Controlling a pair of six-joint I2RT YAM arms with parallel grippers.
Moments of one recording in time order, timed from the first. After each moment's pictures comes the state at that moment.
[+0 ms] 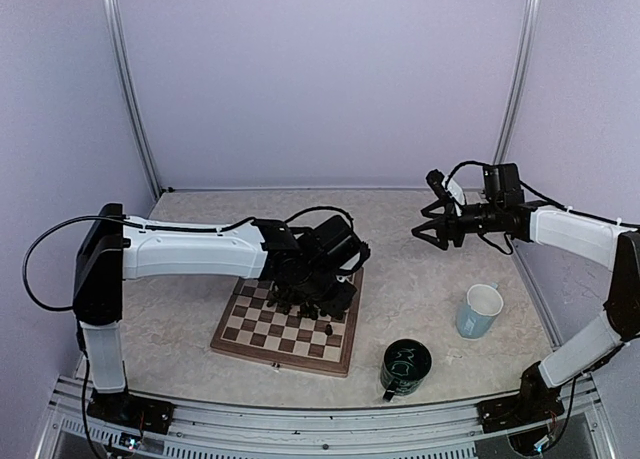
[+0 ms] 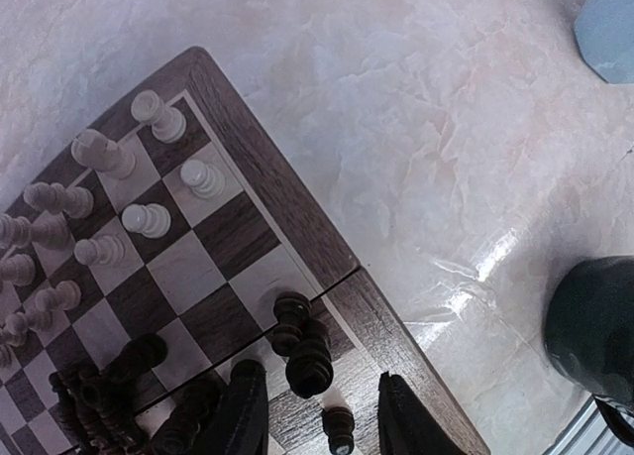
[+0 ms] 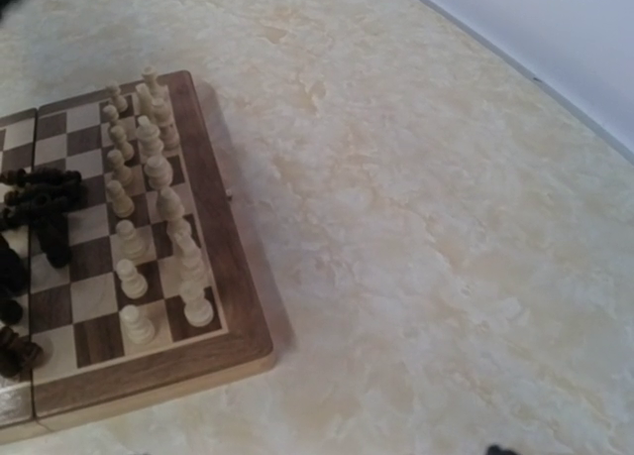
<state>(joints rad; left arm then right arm) -1.11 1.97 1.57 -0.62 -0.14 -0.28 0.23 1.44 0.98 -0.13 -0.73 -0.47</state>
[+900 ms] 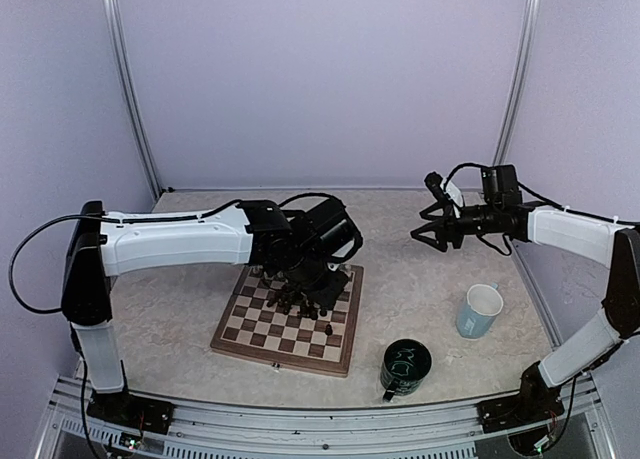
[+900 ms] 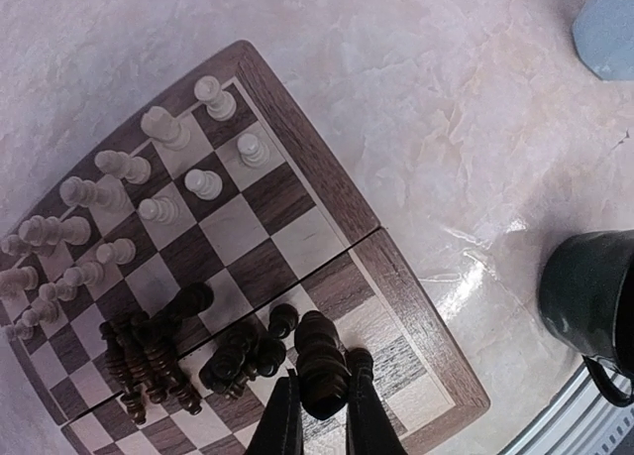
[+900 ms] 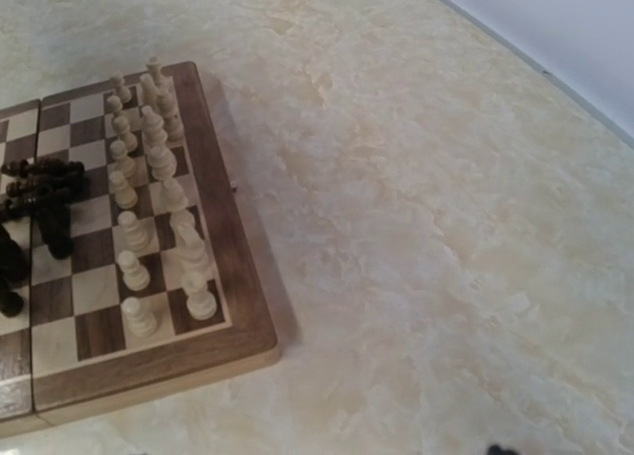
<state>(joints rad) -1.10 1.93 1.64 -0.80 -0.16 -0.29 0.23 1.46 0.98 -0.13 -0.74 -0.48</state>
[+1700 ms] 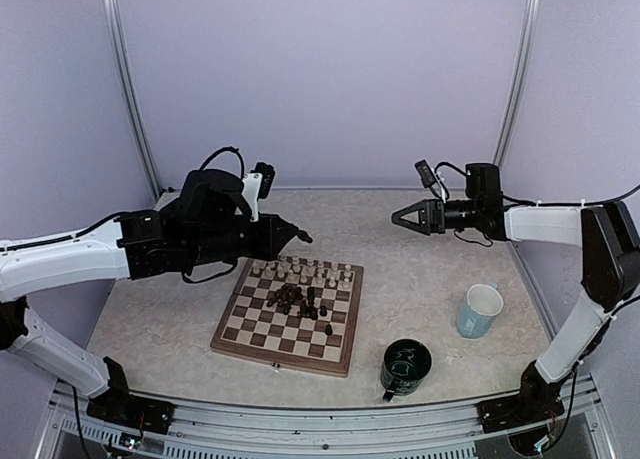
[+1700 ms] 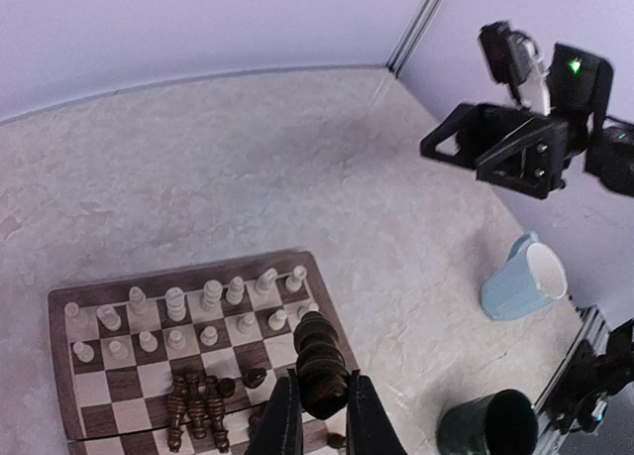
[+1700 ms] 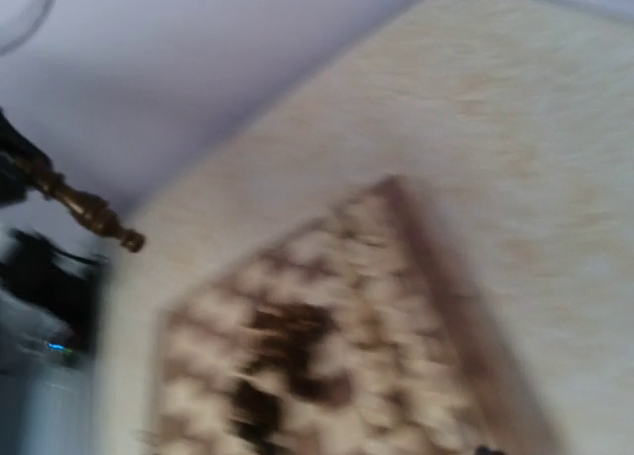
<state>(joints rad) -1.00 1.39 1.18 -0.33 -0.24 -0.49 0.26 1.62 1.03 0.14 -1.09 0.09</state>
